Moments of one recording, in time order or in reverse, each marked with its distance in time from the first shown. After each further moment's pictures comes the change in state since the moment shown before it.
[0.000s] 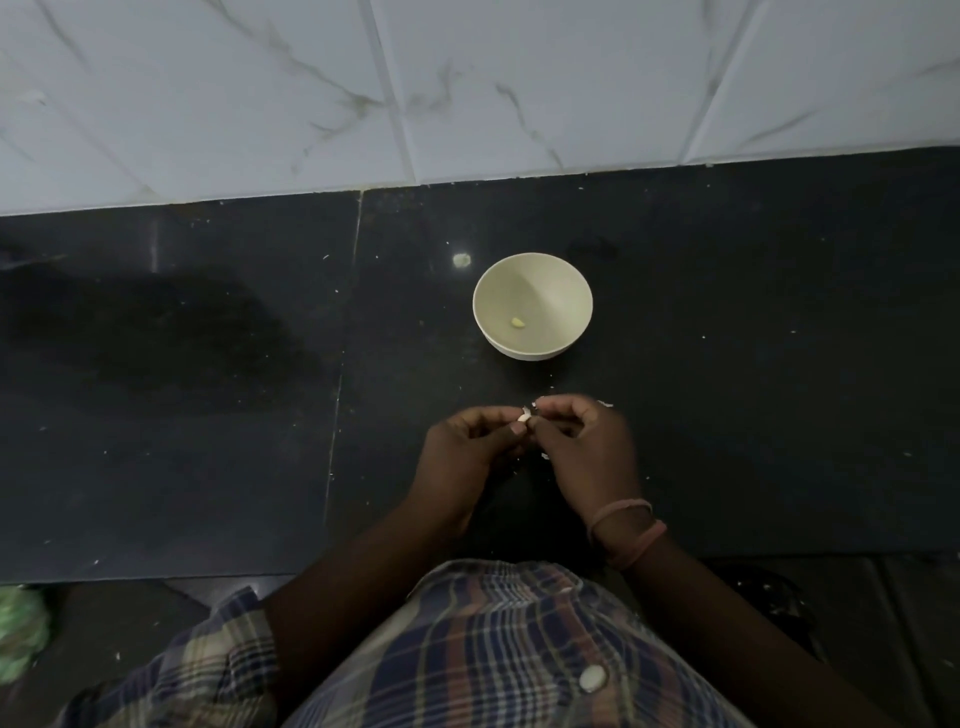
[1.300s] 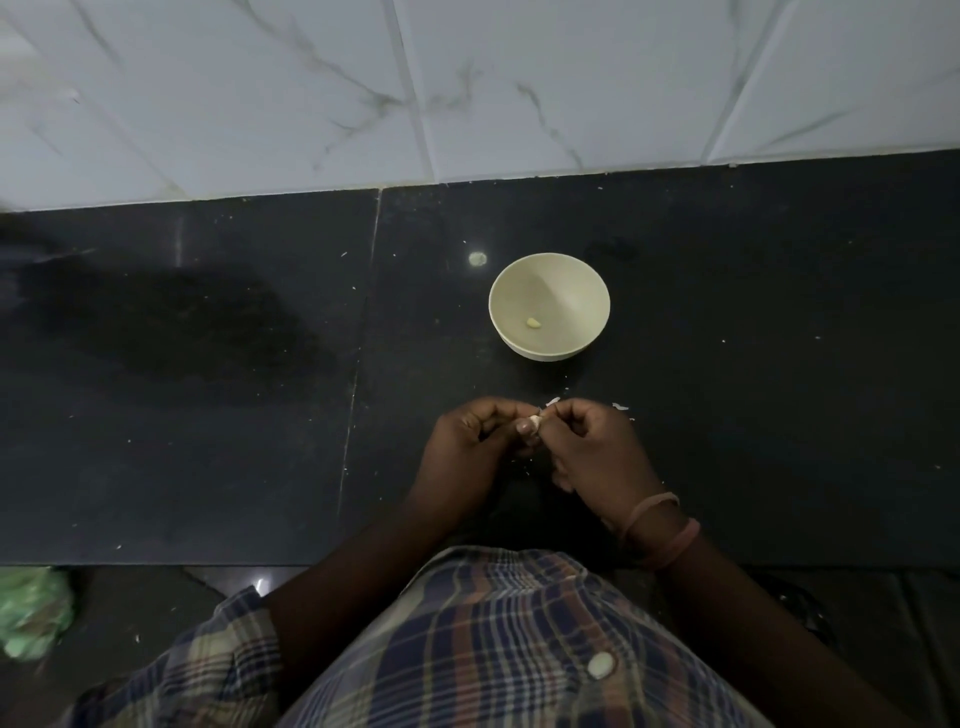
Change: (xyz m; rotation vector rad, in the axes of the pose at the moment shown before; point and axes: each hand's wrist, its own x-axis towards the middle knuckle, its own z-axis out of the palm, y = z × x) left_hand -0.011 0.012 -0.007 0.358 -0.044 0.277; right_hand -0.007 -0.027 -0.006 0.144 -0.250 0.103
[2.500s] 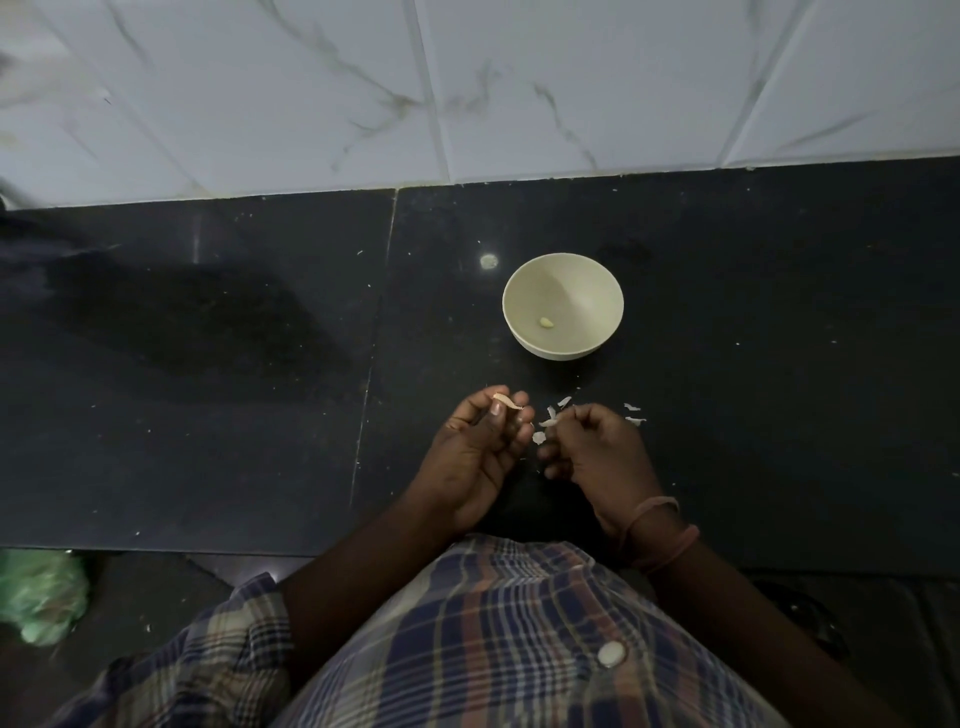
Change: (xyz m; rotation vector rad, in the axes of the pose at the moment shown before) left_hand 0.007 -0.020 -0.007 -0.913 0.008 -0.256; right_hand 0.001 0.013 0.009 0.159 0.074 0.141
